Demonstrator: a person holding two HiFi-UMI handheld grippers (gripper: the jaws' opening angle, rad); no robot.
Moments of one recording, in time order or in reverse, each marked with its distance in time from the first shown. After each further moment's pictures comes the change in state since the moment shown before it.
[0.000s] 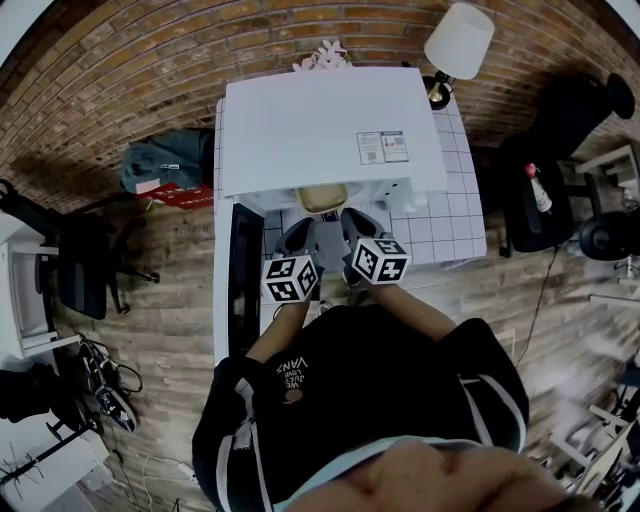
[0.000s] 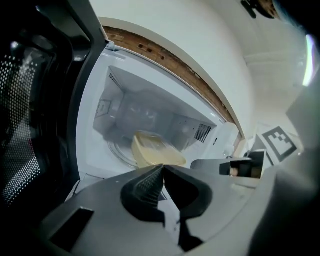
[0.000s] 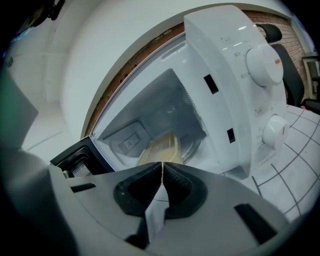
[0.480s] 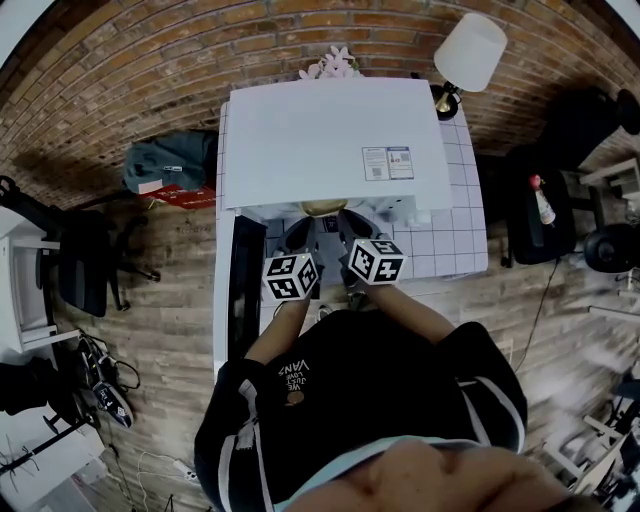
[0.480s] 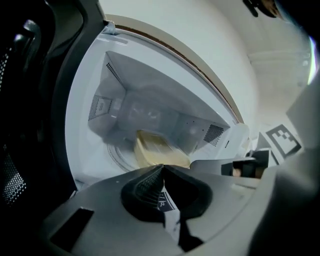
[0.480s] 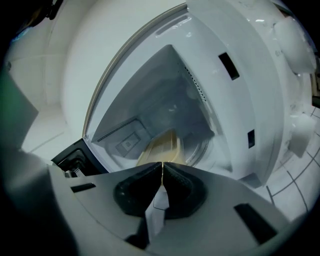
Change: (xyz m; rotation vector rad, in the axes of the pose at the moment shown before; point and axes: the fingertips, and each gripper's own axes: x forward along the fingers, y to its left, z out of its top) left arm 0.027 0.015 0.011 -0.007 0.004 0.031; right arm 0.030 0.000 0.008 0.009 0.032 0.030
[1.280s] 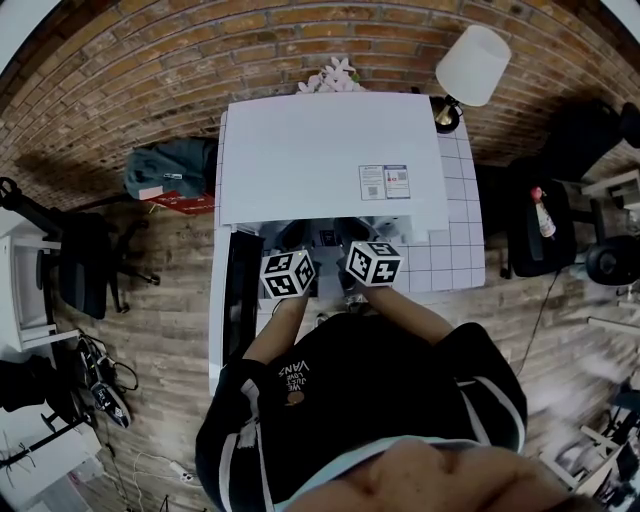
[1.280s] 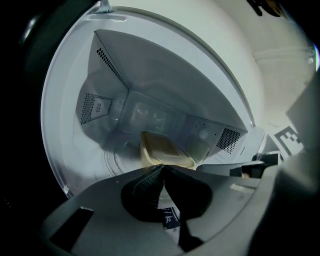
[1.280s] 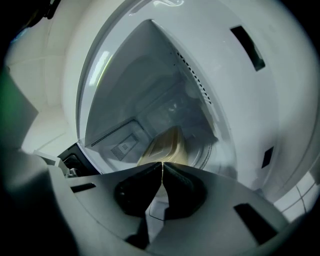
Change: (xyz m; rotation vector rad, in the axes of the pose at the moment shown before) left arm 0.030 0.014 0.018 -0.019 -0.014 0.052; right arm 0.022 -0.010 0.016 0.003 0.027 0.026
